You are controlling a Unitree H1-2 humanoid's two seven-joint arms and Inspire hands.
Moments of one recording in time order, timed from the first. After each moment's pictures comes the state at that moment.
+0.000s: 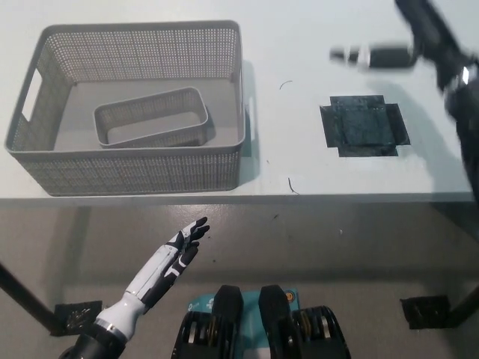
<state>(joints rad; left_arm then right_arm) -0.20 0.20 -0.16 0.28 0.11 -0.32 -0.22 -0.78 -0.35 0.14 0.34 -0.36 -0.11 0.17</state>
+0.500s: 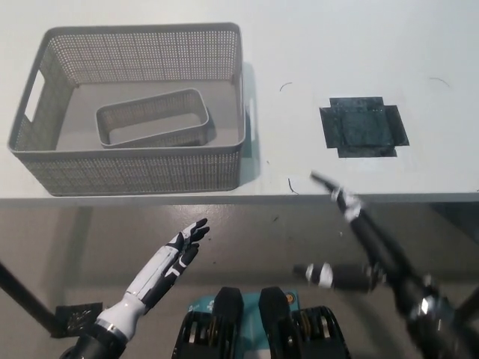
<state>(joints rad) -0.20 0.20 -0.16 0.30 0.11 -0.32 -0.22 -0.12 -0.17 0.23 -0.13 -0.32 -0.20 0.13</state>
